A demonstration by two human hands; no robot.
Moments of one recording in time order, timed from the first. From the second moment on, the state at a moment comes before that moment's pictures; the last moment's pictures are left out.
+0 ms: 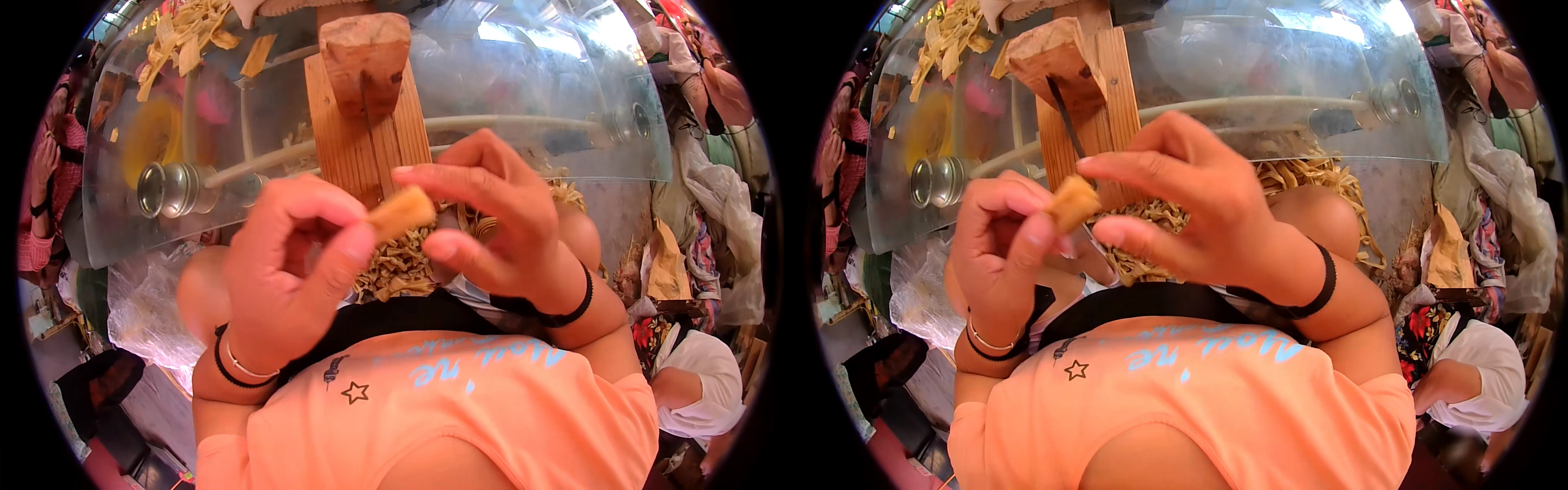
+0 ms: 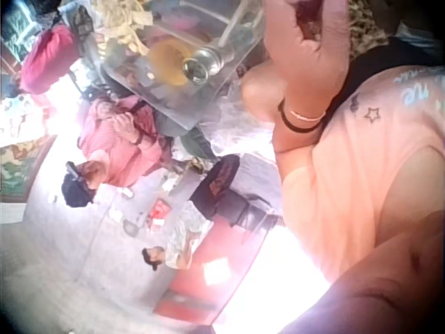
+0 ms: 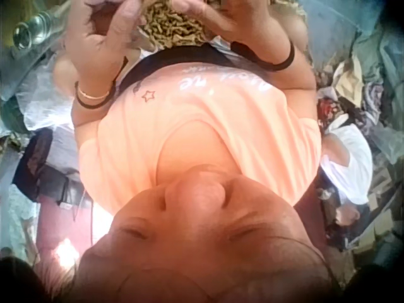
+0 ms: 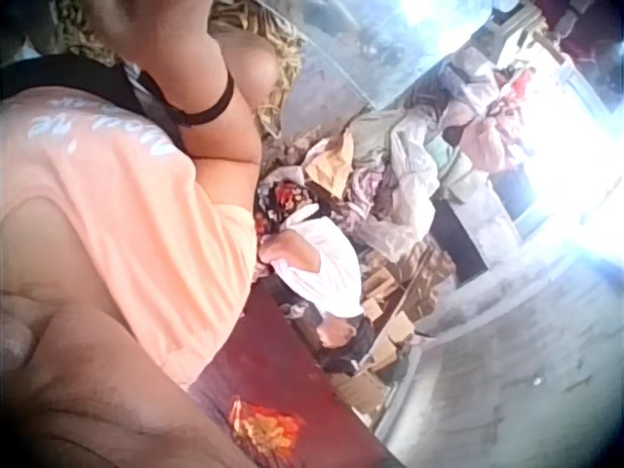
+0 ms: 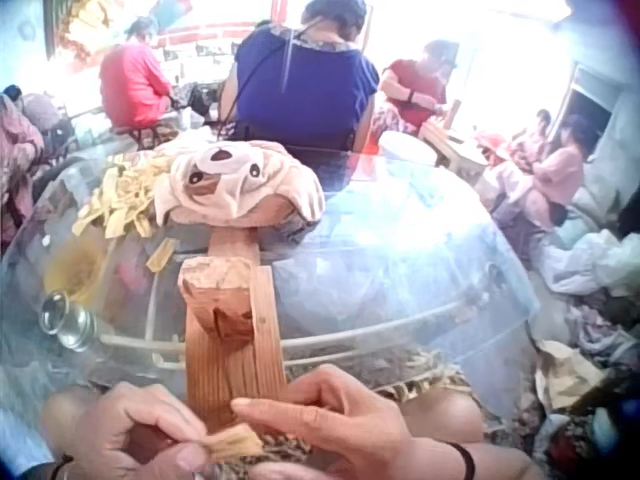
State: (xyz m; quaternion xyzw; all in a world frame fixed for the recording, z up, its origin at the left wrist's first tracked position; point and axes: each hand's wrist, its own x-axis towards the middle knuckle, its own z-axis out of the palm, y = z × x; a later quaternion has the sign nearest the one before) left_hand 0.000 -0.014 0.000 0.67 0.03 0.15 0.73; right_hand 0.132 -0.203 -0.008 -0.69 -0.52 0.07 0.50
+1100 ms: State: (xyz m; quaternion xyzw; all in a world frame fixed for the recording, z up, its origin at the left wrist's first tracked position) left_hand -0.001 -0.039 -0.005 0.82 -0.19 0.21 0.49; right_hand 0.100 -0.227 0.004 -0.55 -0.33 0.51 0.58
